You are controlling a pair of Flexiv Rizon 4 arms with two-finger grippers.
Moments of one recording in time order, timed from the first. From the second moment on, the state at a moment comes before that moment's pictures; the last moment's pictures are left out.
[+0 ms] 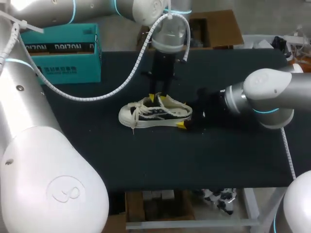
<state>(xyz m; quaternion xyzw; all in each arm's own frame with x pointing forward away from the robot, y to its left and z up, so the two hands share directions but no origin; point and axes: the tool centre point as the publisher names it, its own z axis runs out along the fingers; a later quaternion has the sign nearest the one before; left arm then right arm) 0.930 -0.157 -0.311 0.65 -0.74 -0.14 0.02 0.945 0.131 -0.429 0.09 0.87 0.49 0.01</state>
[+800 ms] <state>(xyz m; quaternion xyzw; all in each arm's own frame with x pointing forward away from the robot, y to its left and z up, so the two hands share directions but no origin) 0.924 -0.068 -0.305 0.67 -0.74 -0.02 0.06 0.944 0.136 -0.428 0.08 0.87 0.49 0.01</state>
